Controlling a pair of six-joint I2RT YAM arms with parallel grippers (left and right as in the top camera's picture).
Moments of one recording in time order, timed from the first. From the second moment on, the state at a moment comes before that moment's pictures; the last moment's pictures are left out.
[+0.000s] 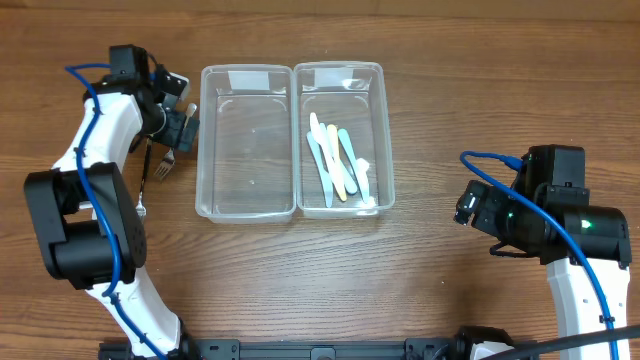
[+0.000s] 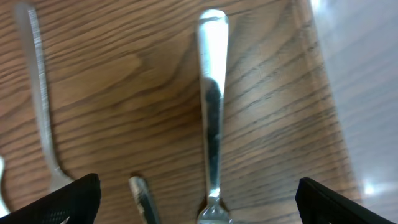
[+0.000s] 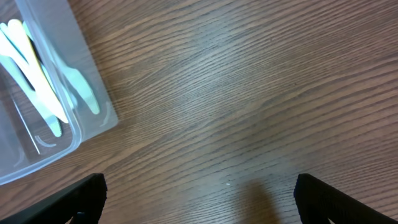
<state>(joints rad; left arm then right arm) 0.15 2.01 1.45 -0.71 0.03 0.46 -0.08 1.08 1.10 -1.25 -0.06 0.30</state>
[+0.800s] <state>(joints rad) 0.13 2.09 1.45 -0.80 0.03 0.40 -0.08 1.08 1.10 -1.25 -0.06 0.30</state>
